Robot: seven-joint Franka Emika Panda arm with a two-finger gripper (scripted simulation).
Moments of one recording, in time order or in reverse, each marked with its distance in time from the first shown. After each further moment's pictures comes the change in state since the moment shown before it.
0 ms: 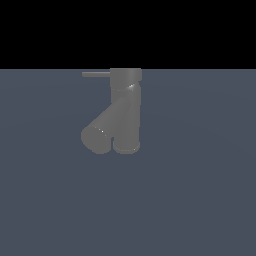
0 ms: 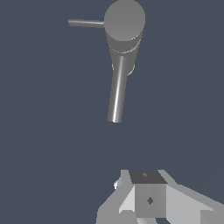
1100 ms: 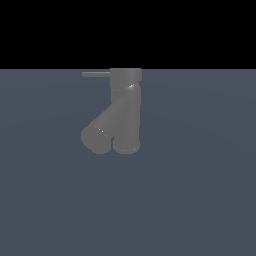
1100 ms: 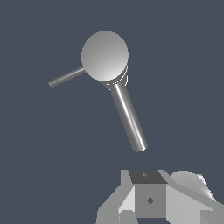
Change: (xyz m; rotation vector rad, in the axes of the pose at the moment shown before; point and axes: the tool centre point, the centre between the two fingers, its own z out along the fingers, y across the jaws) arm 0.107 -0.025 0.028 0.057 -0.037 0.491
